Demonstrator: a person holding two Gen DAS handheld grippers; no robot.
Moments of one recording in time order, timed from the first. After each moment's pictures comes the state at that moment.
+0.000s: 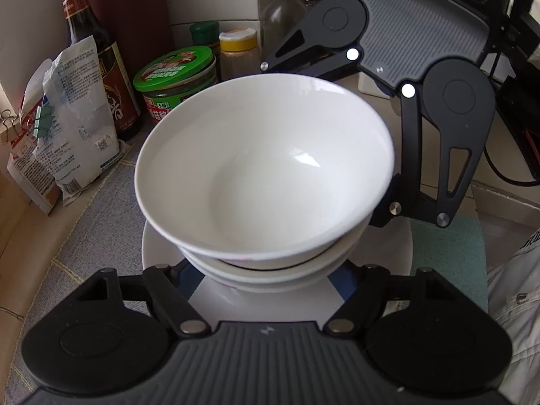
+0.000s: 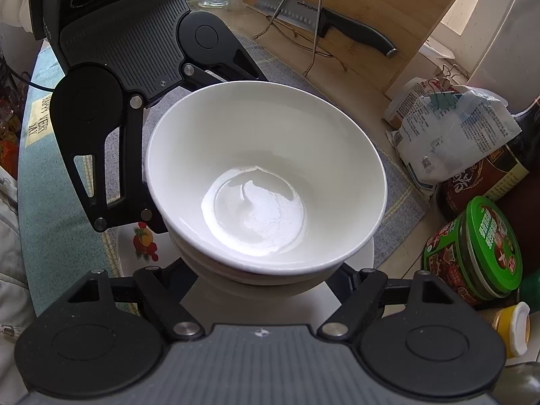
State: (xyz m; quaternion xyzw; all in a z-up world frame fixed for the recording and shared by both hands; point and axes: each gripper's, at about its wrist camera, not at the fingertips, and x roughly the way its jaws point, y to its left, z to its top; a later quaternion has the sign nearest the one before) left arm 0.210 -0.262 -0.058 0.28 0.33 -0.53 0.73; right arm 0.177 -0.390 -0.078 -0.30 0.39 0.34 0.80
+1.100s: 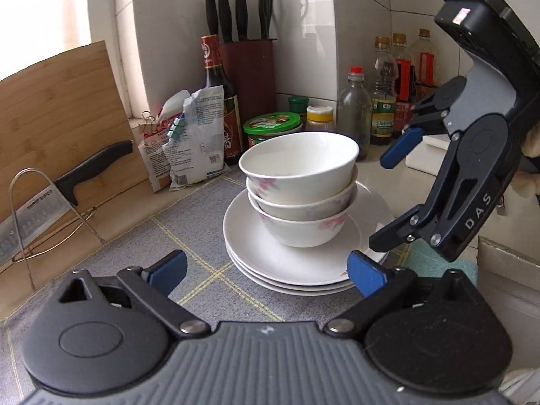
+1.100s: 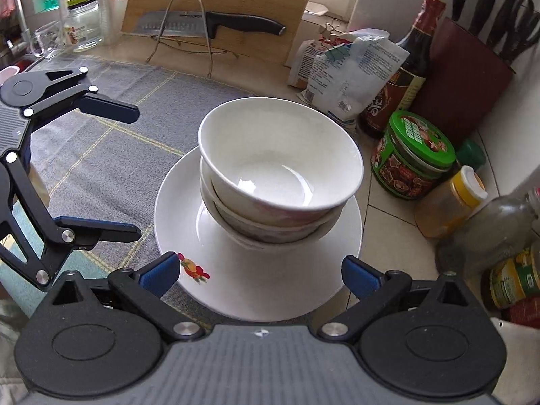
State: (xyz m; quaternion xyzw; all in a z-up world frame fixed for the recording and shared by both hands) left arm 0.125 -0.156 -0.026 0.15 0.24 -0.39 0.87; right arm 0.106 -0.343 -0.057 -0.15 0.43 0.09 0.88
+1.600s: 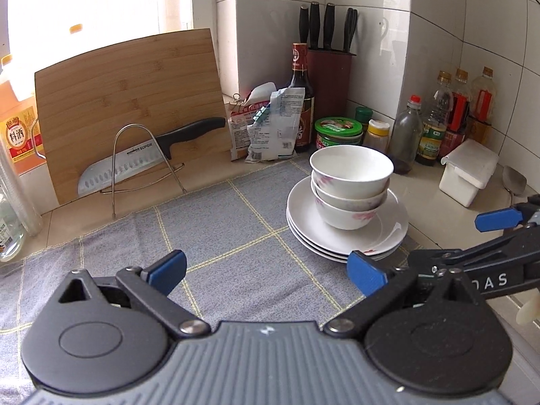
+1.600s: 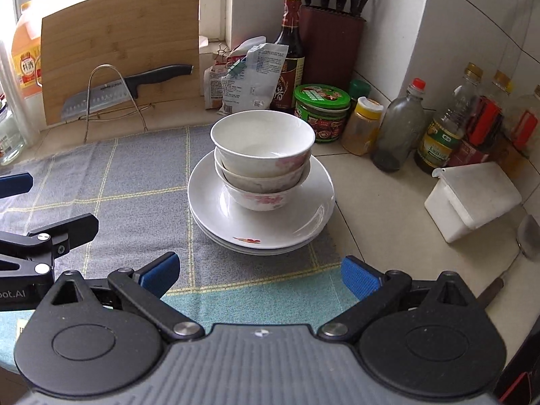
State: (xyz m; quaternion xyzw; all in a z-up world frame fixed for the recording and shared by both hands) left arm 0.081 -0.093 0.033 0.09 0.31 -0.28 0.91; right arm 0.006 -0.273 -0.032 0.03 0.38 -0.14 0.92
